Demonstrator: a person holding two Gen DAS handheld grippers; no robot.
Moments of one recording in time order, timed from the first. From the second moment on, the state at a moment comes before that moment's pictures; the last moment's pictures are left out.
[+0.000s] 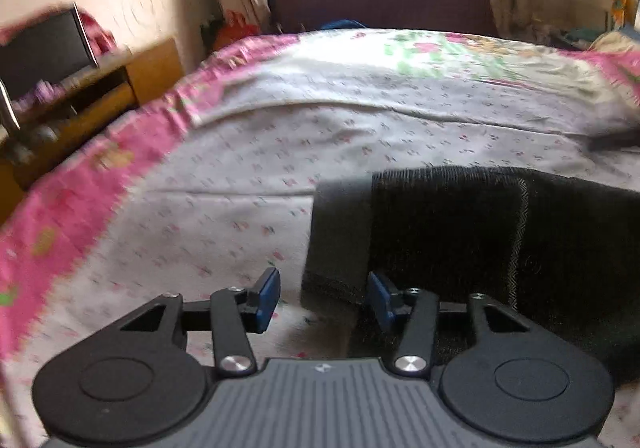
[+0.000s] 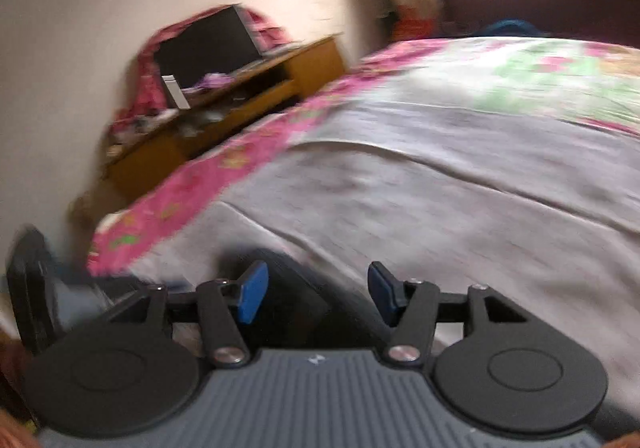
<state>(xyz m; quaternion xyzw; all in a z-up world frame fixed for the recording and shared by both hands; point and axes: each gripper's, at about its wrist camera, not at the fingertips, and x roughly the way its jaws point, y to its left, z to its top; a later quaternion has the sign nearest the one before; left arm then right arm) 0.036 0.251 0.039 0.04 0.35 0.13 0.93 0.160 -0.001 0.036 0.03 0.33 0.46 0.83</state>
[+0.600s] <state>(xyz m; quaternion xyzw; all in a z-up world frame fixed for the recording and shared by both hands) 0.075 -0.140 0.031 0.14 0.38 -0.32 0.86 -0.002 -0.463 -0.020 0.38 0.27 -0.05 0.88</state>
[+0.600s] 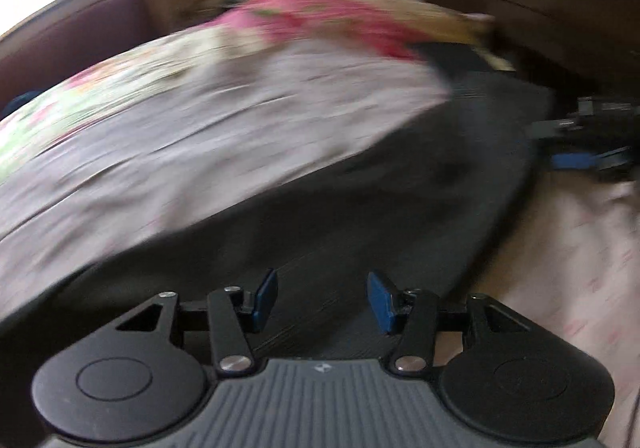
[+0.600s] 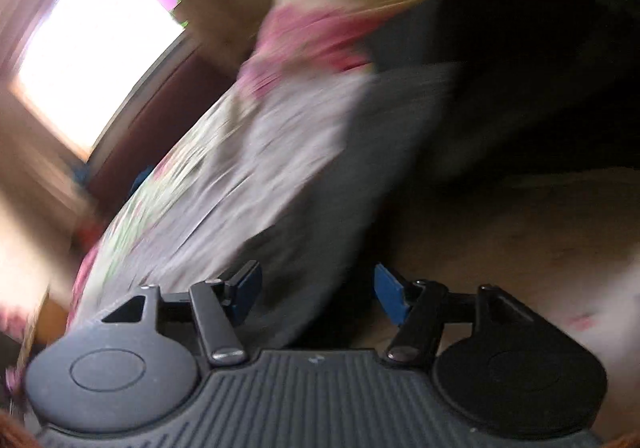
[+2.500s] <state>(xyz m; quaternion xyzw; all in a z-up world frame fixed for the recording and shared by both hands) 0.101 -0.232 -0.012 0.09 0.41 -0.39 0.82 0.011 -0.491 0.007 0.21 0.20 -0.11 0.95</state>
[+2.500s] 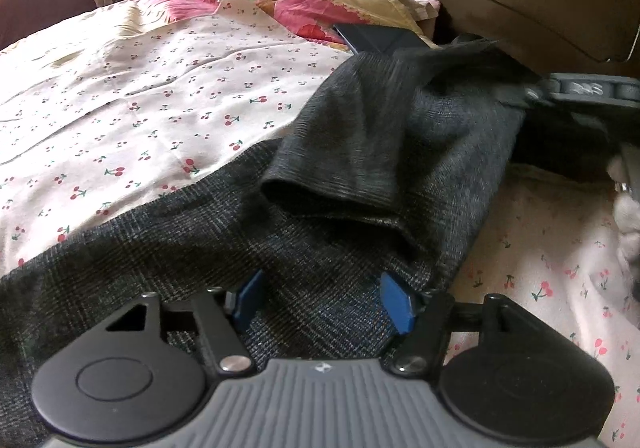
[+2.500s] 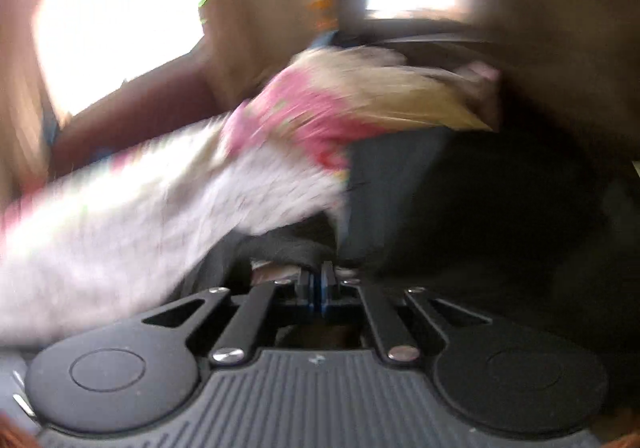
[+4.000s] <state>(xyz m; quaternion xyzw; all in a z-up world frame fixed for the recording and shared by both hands) 0.089 -0.204 -0.009 0.06 0.40 -0.39 0.82 0.051 -0.403 -0.033 0.42 0.34 0.05 0.84</state>
